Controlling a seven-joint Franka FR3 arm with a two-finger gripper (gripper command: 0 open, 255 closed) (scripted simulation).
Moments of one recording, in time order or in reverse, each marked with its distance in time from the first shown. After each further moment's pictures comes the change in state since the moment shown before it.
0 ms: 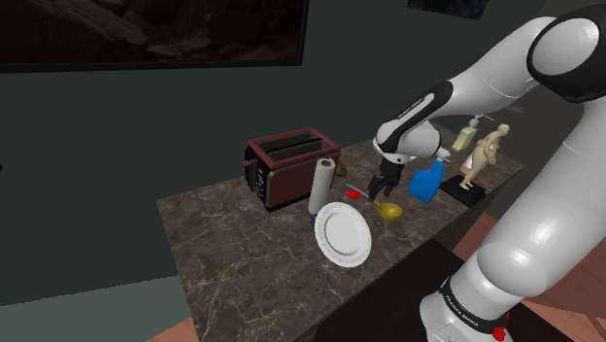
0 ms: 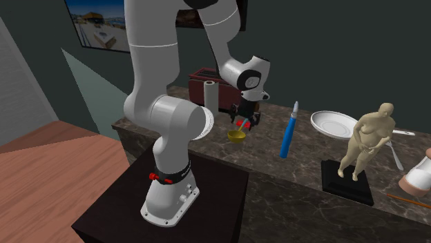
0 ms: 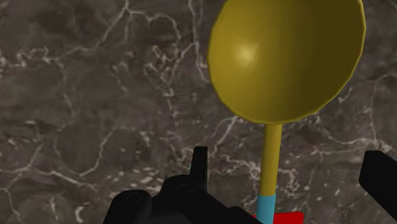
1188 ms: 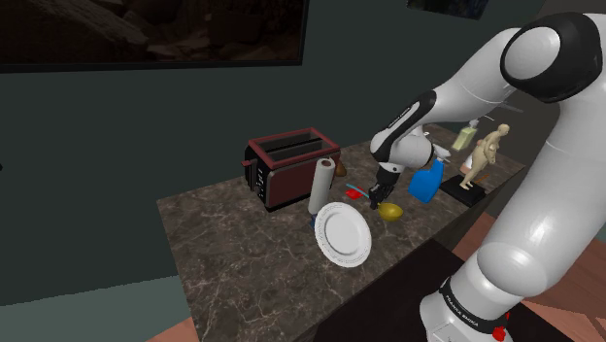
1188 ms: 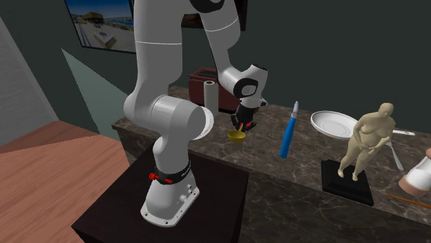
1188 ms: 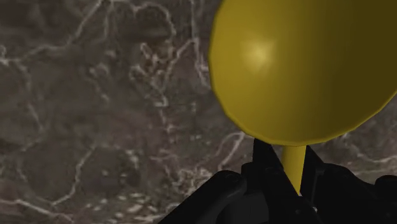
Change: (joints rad) arm -0.001 0.100 0.026 -0.003 0.097 0.093 -0.068
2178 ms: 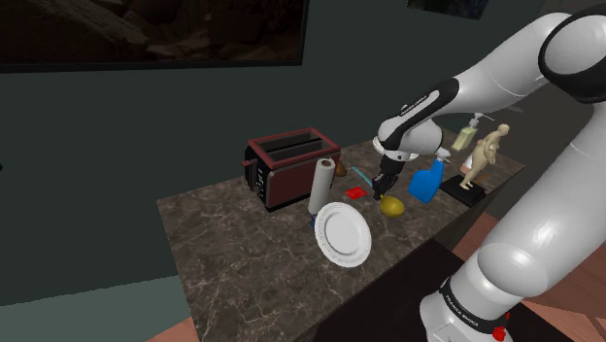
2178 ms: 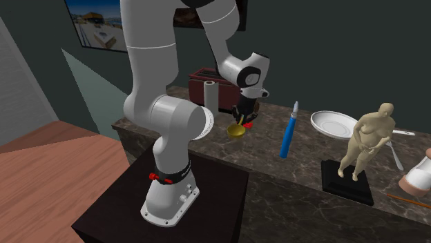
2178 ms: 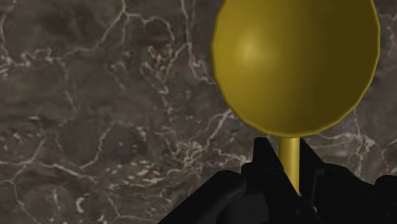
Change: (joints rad) arm 0.007 -0.140 -0.028 -0.001 -0.126 -0.122 0.101
